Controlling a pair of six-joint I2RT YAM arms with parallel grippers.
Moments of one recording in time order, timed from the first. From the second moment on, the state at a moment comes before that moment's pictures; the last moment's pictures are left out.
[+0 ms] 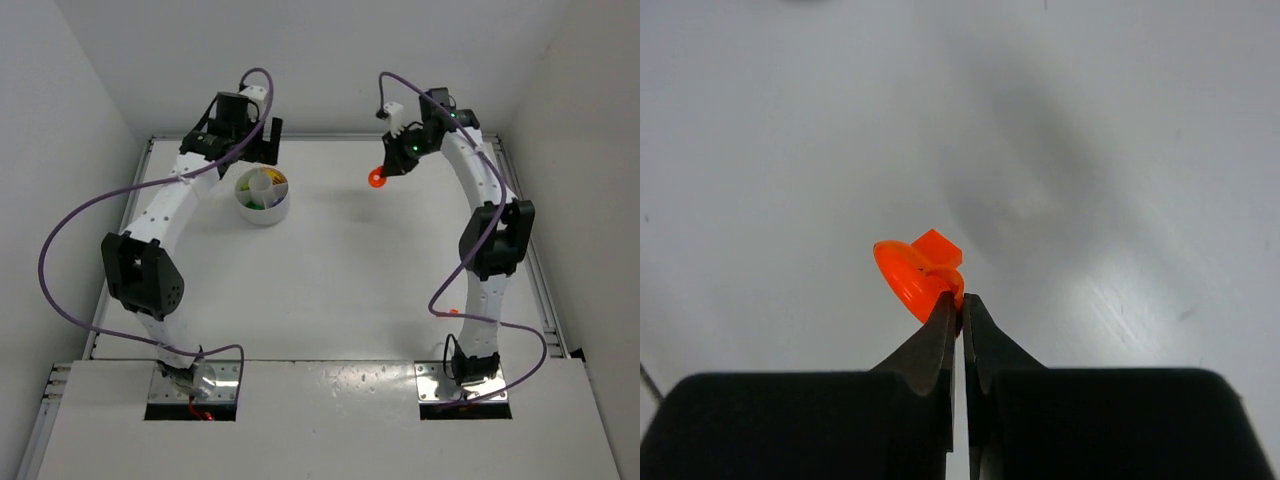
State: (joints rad) left arm -0.31 1.76 1.75 -0.57 -0.01 0.00; right arm 0.07 2.10 2.02 -1.07 -0.63 -0.60
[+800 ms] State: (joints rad) left arm 0.05 1.61 1.53 -0.56 -0.19 -0.18; right arm 0.59 2.32 2.16 -0.41 -0.25 -0.33
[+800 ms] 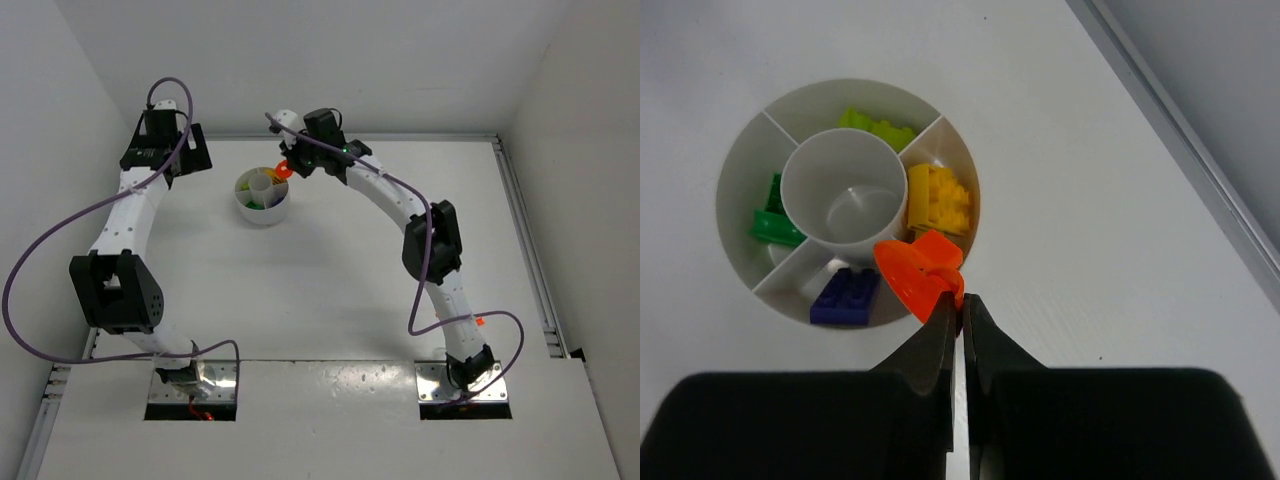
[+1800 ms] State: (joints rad) left arm 0.08 1.60 1.50 -0.57 -0.10 -0.19; right arm 0.70 2.40 2.22 -0.24 -0.11 -0.41
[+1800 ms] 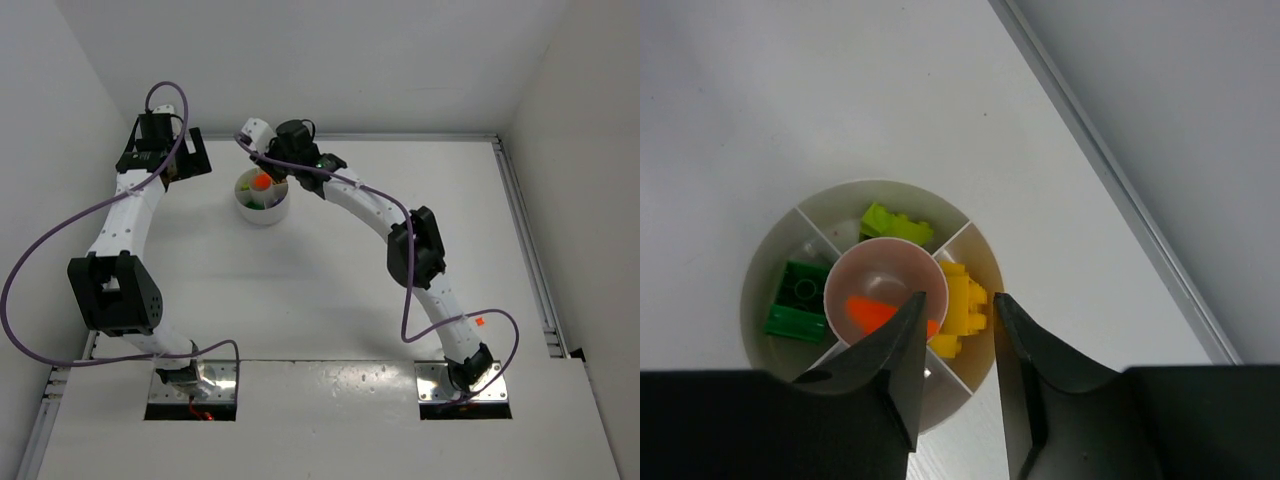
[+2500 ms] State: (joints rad) left arm 0.05 1.60 1.49 -0.56 0.12 -0.04; right arm 0.44 2.16 2.00 -0.52 -0.18 -0.36
